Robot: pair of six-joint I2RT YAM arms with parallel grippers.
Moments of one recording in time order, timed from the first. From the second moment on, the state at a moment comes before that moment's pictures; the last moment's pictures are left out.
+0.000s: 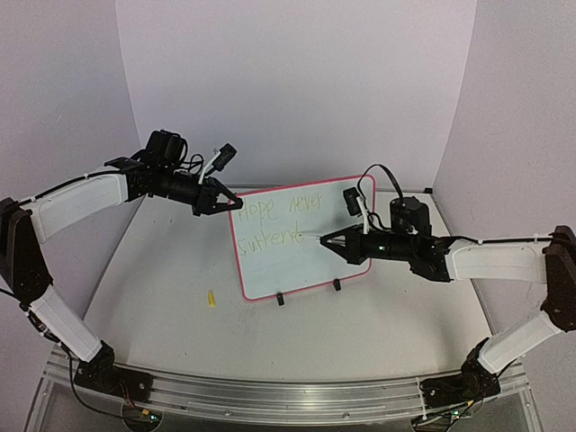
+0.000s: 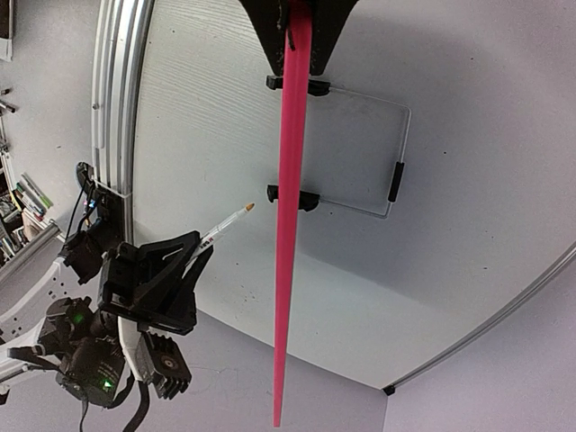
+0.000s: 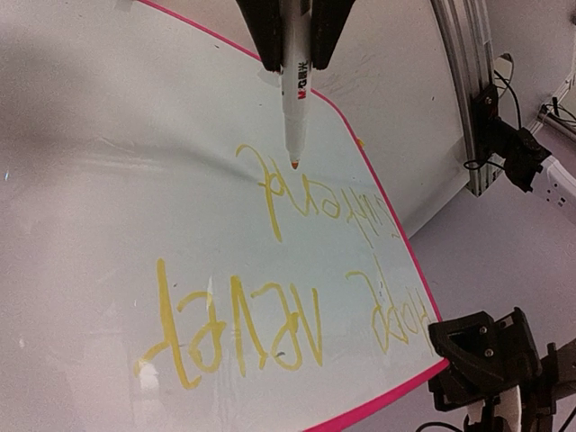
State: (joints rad) left arm -0.47 1.55 1.35 -0.44 0.79 0.21; right arm 0.67 1.44 0.78 0.35 -0.43 0.32
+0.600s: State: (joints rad) left arm -0.47 1.55 1.35 -0.45 0.79 0.21; right arm 0.64 1.50 0.78 0.40 -0.41 0.32
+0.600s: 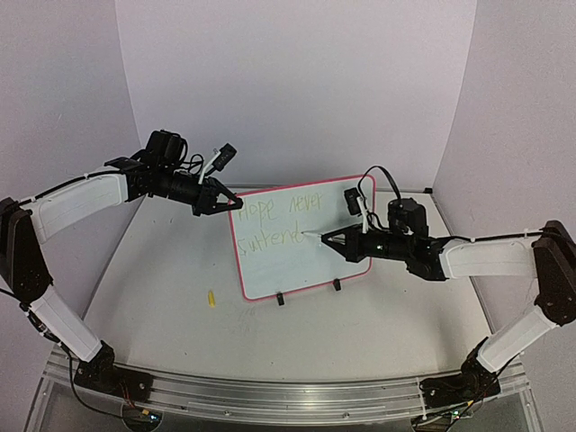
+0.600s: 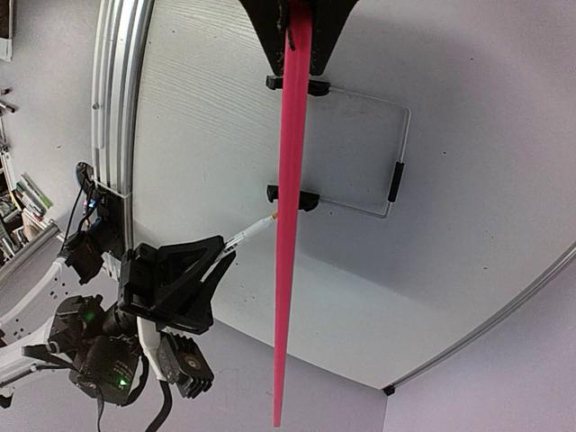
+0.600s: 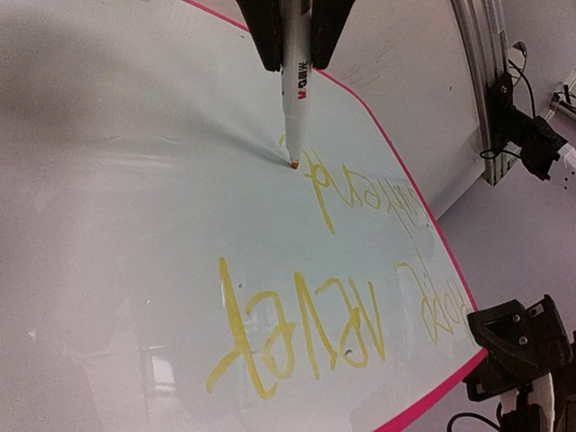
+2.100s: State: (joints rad) left arm -0.47 1.55 1.35 -0.45 0.79 0.21; right arm 0.62 1.52 0.78 0.42 -0.45 0.33
